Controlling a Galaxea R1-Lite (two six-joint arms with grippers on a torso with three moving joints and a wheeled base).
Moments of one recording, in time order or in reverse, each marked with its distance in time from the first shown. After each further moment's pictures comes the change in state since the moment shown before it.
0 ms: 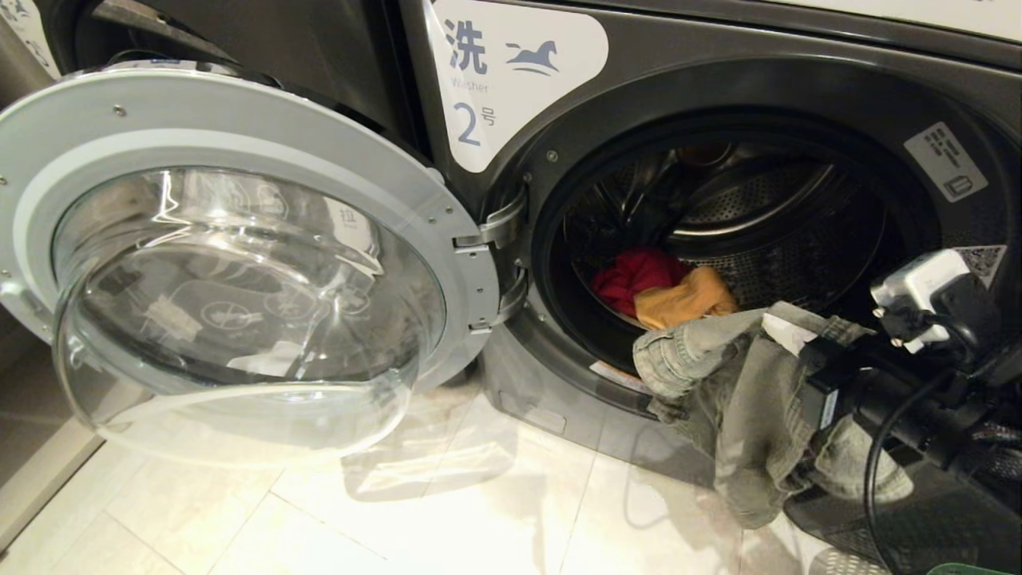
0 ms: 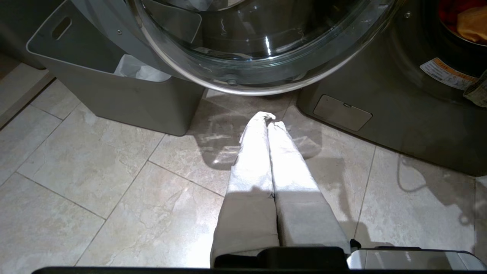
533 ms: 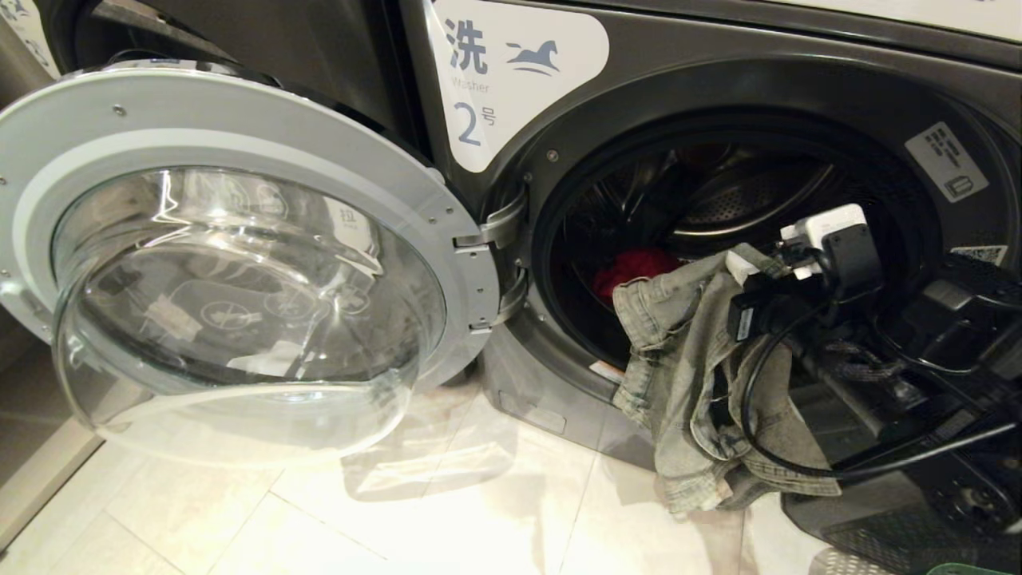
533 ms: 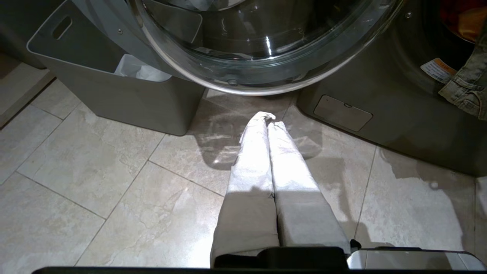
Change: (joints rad) left arm 0.000 0.000 0.000 0.000 0.000 0.000; right arm -0.037 0.351 -0.208 -0.328 -0.127 0.003
